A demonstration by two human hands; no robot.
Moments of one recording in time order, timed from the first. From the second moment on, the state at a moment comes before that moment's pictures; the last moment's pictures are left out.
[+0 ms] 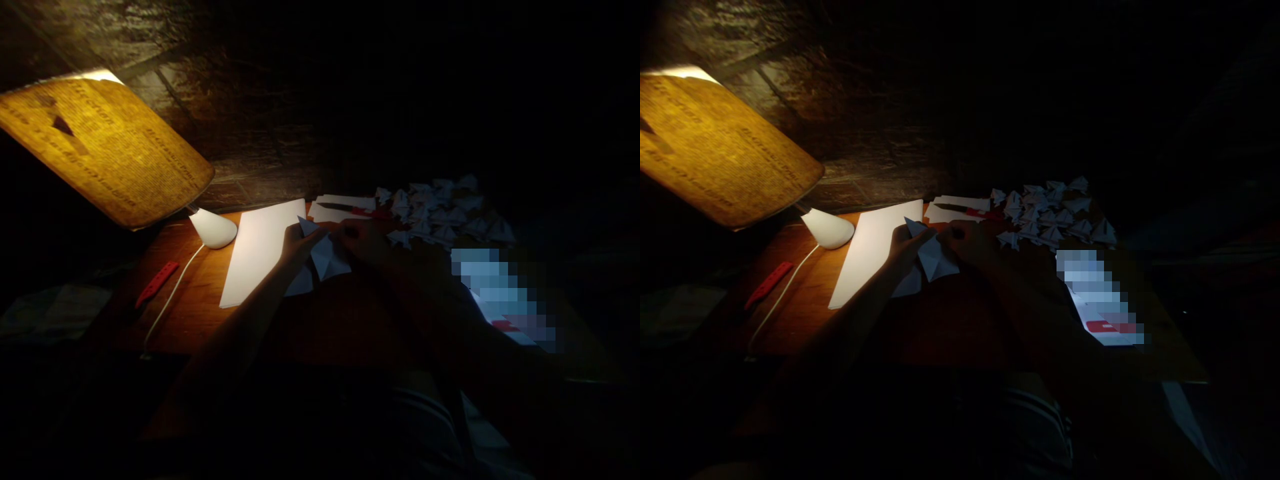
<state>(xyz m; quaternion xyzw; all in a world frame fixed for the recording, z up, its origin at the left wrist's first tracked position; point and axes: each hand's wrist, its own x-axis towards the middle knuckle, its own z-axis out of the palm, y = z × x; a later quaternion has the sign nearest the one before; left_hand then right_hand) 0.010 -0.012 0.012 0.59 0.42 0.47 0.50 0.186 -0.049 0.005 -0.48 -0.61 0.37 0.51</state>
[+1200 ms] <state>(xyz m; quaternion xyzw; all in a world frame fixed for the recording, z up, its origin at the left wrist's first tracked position) 0.010 -0.001 0.020 0.40 0.36 0.60 0.59 0.181 -0.048 0.004 -0.50 -0.56 0.42 0.51</state>
